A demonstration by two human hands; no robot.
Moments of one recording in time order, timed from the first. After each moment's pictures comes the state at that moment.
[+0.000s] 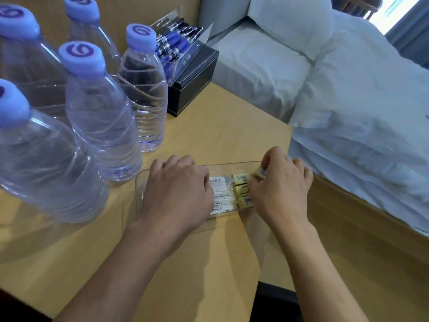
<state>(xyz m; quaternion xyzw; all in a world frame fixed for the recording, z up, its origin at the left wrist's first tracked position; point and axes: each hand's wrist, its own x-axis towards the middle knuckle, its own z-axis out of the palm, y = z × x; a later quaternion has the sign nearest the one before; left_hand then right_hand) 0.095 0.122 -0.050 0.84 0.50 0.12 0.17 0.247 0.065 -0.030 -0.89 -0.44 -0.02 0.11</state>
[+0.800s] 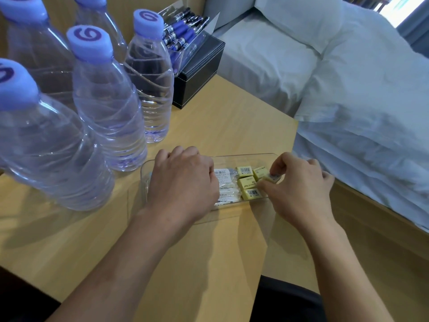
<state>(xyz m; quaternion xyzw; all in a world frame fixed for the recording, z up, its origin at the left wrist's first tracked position) 0.097 0.122 -0.051 0.83 0.51 0.13 0.17 0.267 0.044 -0.023 -0.88 -0.46 0.01 0.10</state>
